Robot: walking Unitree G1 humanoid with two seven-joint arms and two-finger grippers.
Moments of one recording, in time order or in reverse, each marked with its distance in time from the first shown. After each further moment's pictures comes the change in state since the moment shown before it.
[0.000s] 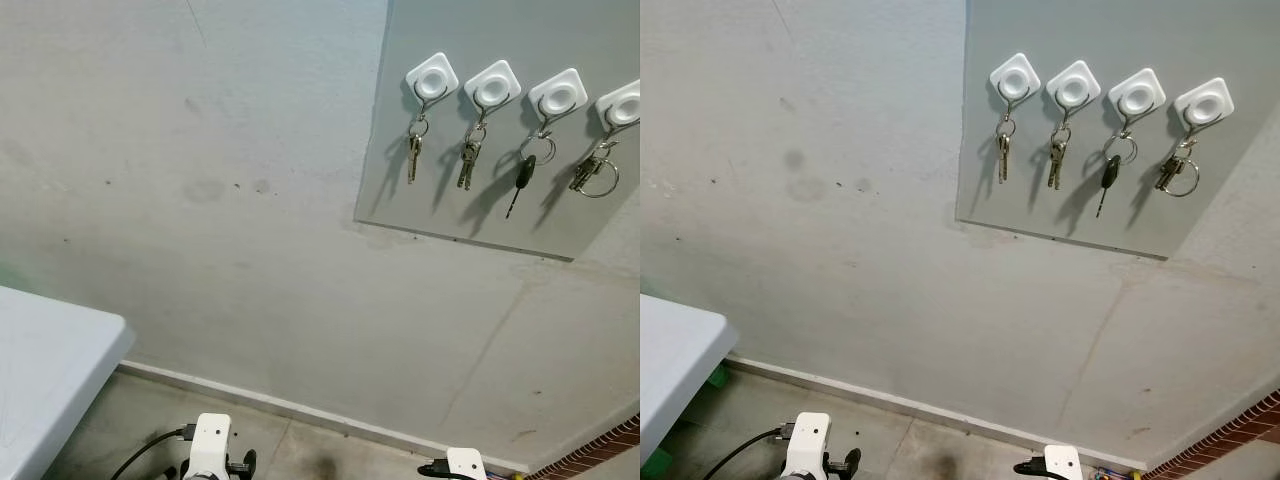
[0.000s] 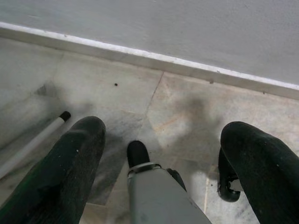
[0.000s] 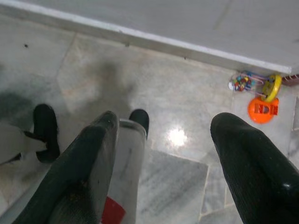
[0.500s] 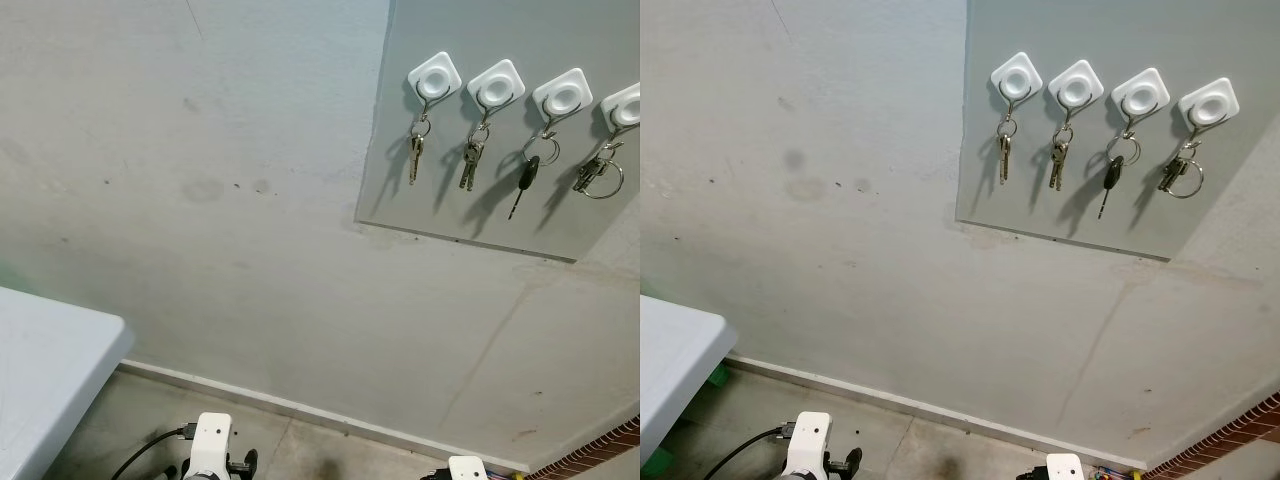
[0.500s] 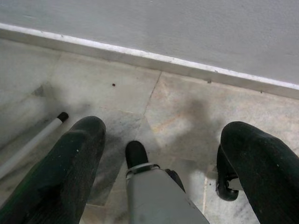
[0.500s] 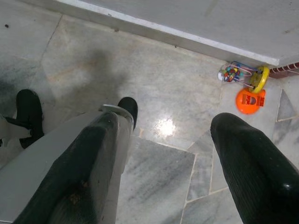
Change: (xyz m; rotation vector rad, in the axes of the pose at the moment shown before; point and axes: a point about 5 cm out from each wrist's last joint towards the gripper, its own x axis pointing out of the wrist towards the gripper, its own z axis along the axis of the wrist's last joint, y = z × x) left arm 0.000 0.001 0.001 0.005 -0.001 -0.007; right arm -0.001 -0.004 -0.006 -0.043 0.033 -0.030
